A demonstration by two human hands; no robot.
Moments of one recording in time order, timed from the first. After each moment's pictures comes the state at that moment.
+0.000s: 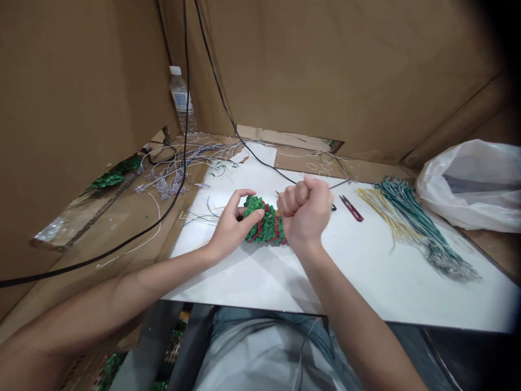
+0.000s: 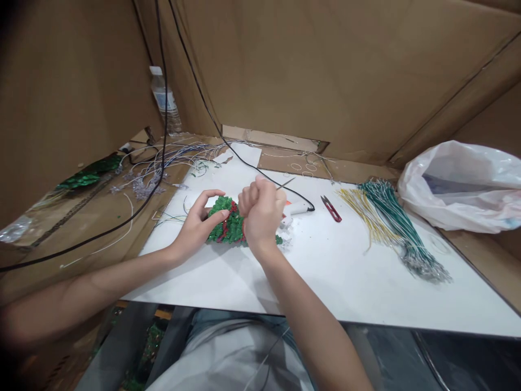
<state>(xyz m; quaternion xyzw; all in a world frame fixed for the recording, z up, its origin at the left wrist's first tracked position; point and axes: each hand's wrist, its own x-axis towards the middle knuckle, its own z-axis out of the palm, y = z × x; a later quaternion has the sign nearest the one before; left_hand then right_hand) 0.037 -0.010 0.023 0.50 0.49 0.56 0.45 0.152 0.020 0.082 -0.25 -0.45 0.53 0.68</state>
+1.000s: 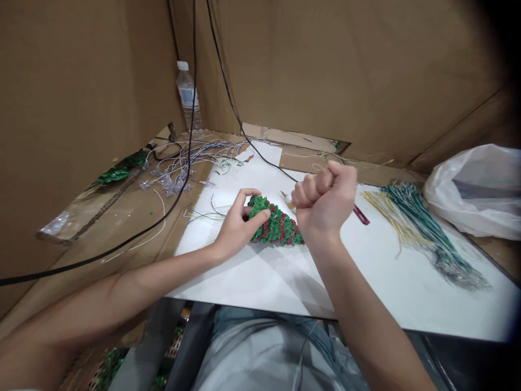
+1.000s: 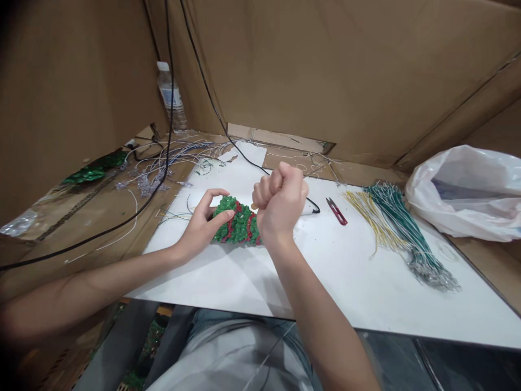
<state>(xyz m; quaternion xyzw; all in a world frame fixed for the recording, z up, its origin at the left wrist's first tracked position) 0.036 -0.013 0.023 0.50 0.49 0.55 0.45 0.150 0.030 0.087 -0.25 -0.40 0.56 0.68</state>
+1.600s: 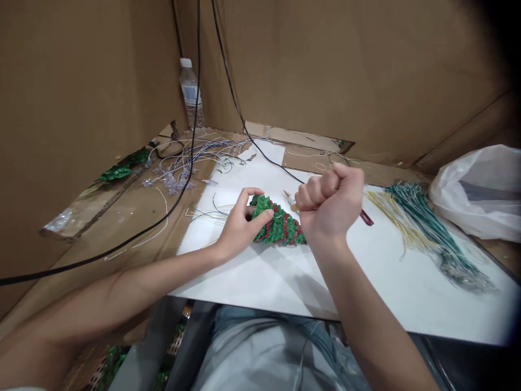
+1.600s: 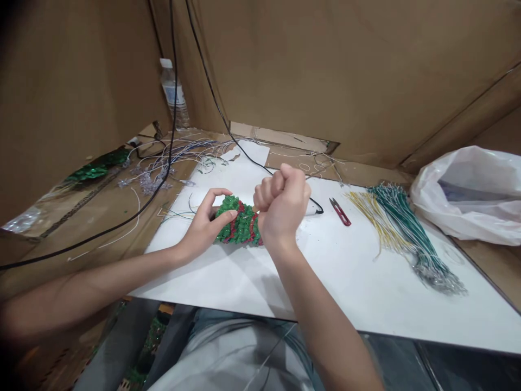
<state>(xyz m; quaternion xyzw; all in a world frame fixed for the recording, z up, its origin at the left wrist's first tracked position) 0.037 -0.013 0.024 0.50 0.48 0.56 0.45 0.147 0.024 0.087 -0.24 -0.39 0.57 0.68</state>
